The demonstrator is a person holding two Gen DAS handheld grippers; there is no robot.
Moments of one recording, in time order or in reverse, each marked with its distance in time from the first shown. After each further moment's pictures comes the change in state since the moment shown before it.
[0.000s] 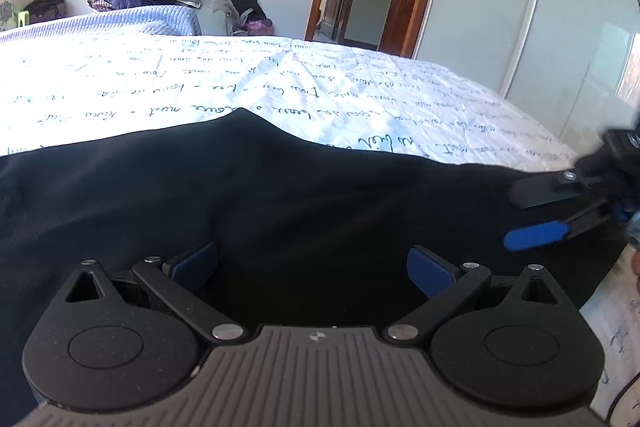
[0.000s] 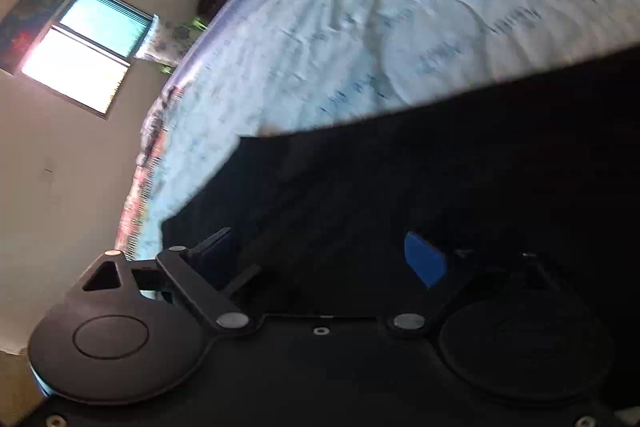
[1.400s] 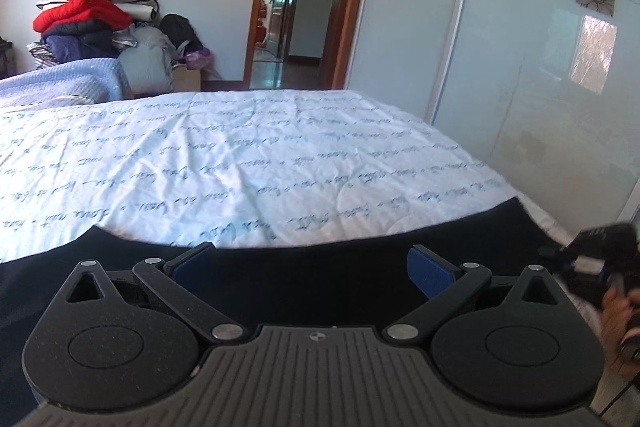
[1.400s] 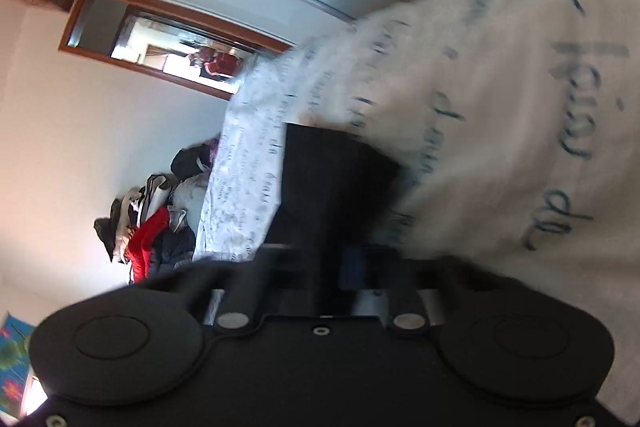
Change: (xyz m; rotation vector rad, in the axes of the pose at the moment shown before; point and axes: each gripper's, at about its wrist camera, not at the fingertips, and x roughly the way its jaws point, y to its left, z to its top) left arm -0.019 -0.126 0.070 0.101 -0.055 -0.139; right arm -0.220 -0.179 -0.065 0.712 -0.771 -0.164
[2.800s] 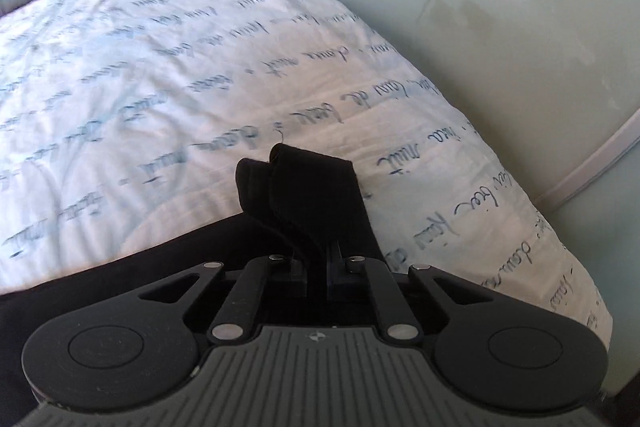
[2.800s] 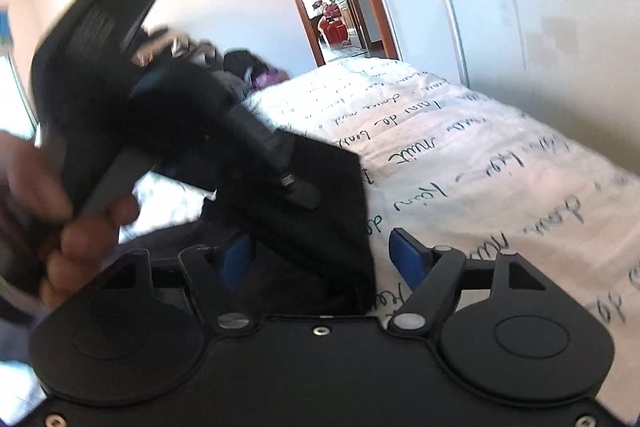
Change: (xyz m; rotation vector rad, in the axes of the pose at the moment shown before) left arm 0.200 -0.171 0.040 0.092 0.487 -0.180; right arm -0.031 0.070 -0.069 -0.862 -0.026 0.018
